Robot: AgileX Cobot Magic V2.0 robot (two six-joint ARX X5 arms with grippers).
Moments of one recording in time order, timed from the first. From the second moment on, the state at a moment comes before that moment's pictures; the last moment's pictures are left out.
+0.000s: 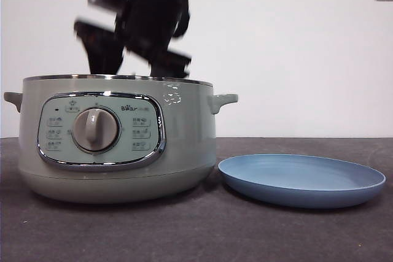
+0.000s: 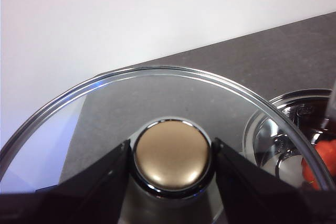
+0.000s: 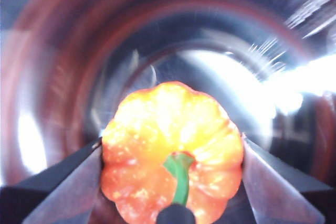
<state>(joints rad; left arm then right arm) -0.44 0.72 1.27 -0.91 -0.48 0.07 0.84 2.06 1.88 -0.86 -0.07 -0.07</state>
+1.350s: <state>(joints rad) -0.44 0.99 1.27 -0.70 -0.07 0.07 0.62 1.38 1.01 -0.59 0.27 0.20</state>
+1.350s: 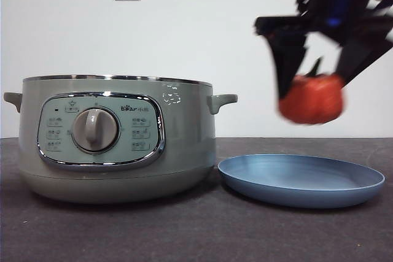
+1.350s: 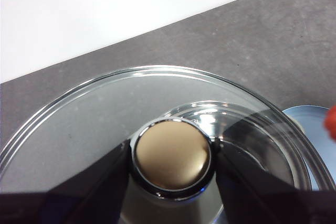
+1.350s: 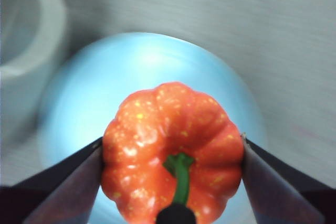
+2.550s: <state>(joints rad) -0.44 0.99 1.27 -0.70 -0.07 0.07 0.50 1.62 1.01 -0.51 0.08 0.14</state>
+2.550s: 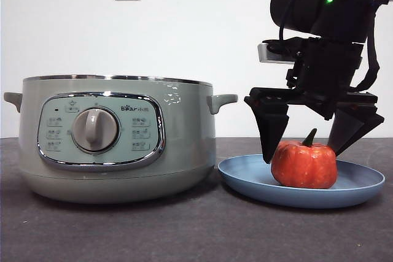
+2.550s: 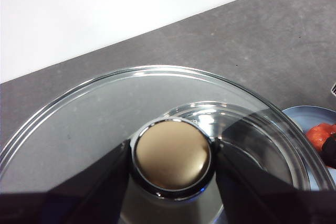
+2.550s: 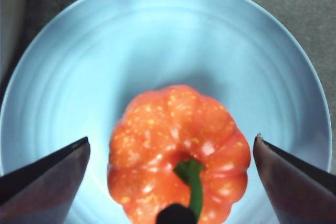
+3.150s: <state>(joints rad) -0.46 1.20 1.27 -0.63 0.00 0.07 0.52 1.22 1.01 -0.54 0.08 0.16</state>
